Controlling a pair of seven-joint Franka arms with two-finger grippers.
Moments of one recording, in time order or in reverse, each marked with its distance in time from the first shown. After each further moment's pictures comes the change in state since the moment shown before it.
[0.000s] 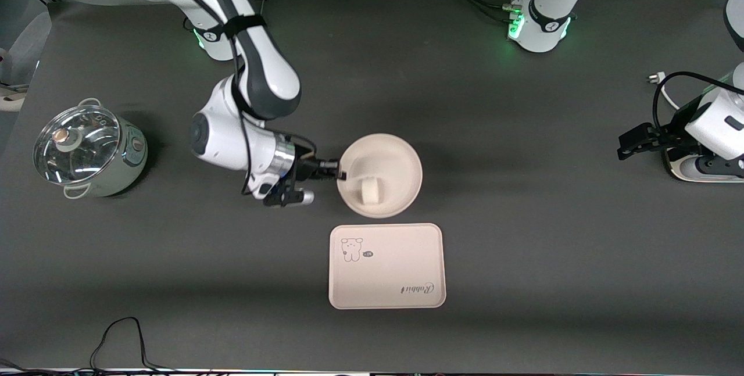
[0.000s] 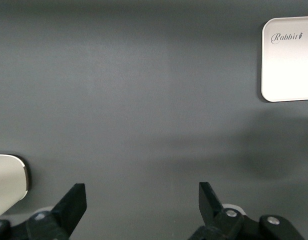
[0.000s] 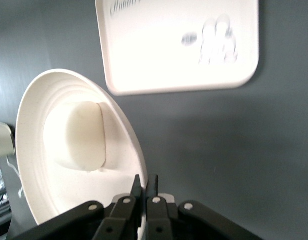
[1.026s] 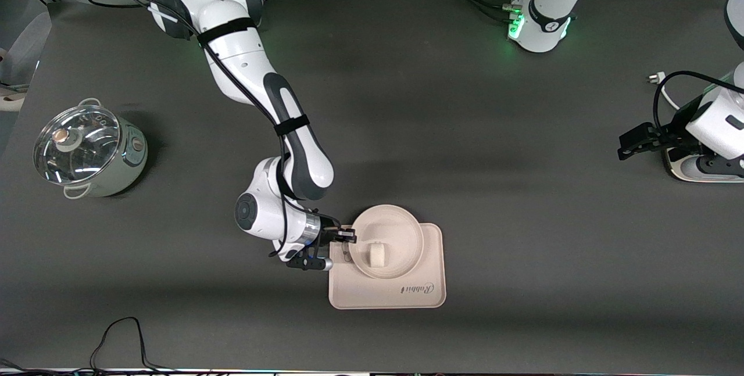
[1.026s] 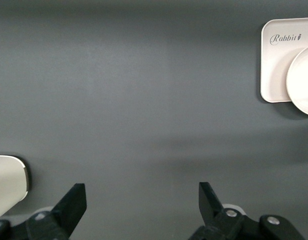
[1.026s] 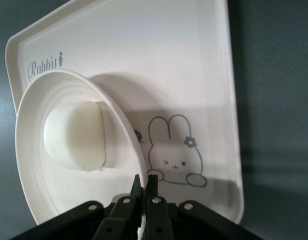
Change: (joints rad) left arm -0.001 0.000 0.000 0.003 0.000 0.000 0.000; right arm -0.122 0.540 0.049 0.500 0.087 0.063 0.026
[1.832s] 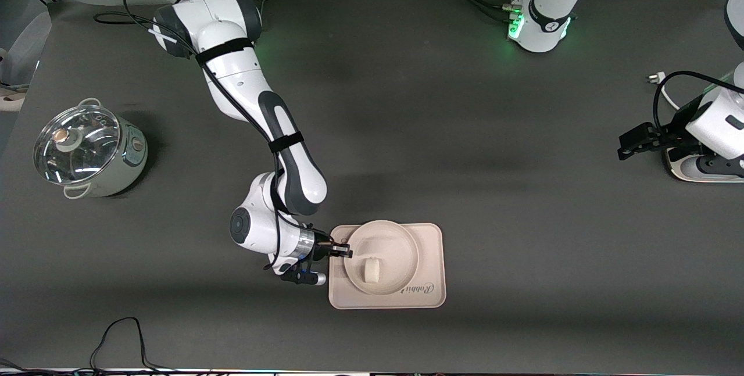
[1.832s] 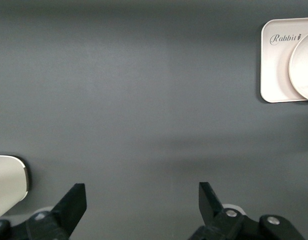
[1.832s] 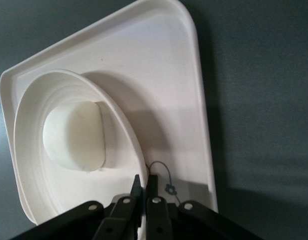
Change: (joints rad) left arm 0.000 0.000 0.000 0.000 0.000 0.000 0.000; right arm -0.074 0.095 0.020 0.133 0.002 0.003 0.003
